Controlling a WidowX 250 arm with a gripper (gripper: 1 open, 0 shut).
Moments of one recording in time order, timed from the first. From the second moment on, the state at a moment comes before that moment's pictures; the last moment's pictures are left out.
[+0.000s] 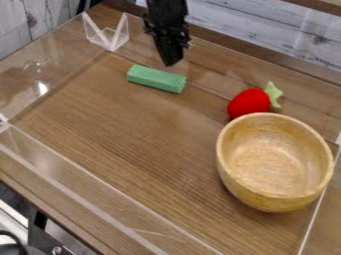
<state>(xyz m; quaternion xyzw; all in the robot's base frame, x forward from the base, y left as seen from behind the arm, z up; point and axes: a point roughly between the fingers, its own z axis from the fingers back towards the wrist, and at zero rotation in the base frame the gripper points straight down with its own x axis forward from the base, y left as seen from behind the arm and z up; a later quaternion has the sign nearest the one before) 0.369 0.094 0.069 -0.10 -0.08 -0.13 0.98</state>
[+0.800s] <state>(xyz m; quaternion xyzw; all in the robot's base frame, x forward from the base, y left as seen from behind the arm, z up) 0.364 0.094 0.061 -0.11 -0.05 -0.13 0.98</state>
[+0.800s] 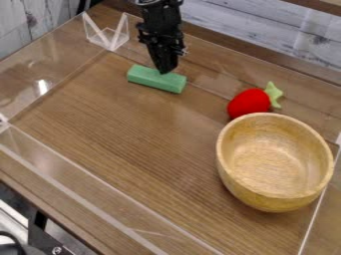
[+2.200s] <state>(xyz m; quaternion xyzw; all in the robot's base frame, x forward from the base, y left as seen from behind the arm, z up) 0.364 0.098 0.023 -0.13 0.02 -0.31 0.94</state>
